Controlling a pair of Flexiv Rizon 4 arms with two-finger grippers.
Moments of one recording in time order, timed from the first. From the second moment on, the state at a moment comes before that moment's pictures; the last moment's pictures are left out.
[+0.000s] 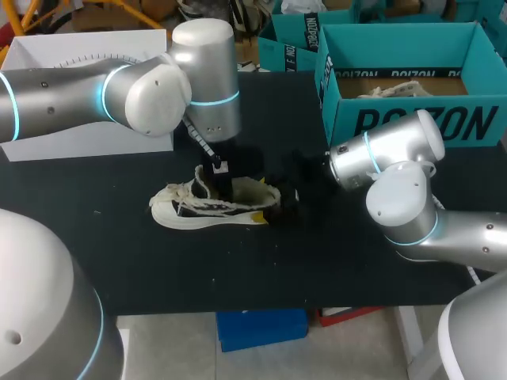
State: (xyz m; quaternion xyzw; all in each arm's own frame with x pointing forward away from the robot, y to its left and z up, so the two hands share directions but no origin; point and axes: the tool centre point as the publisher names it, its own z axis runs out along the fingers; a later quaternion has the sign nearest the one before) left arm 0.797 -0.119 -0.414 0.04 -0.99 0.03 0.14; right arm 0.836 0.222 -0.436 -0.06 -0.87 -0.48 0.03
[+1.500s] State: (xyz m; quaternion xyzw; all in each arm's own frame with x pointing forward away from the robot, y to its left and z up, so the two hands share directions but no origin) left arm 0.835 -0.104 -0.416 0.09 -0.97 -0.02 -0.22; right arm 0.836 0.223 -0.436 -0.06 -0.87 -0.48 0.03
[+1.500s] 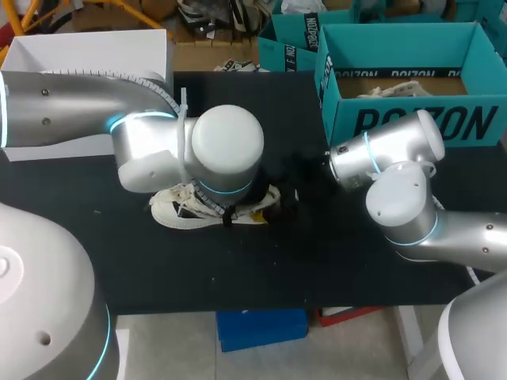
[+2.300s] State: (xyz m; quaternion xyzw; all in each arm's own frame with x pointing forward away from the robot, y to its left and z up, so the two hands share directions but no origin) left arm 0.838 -0.102 -0.411 0.11 -0.95 0.05 -0.29; right arm 0.839 0.224 -0.436 -0.06 -0.87 -0.48 0.03
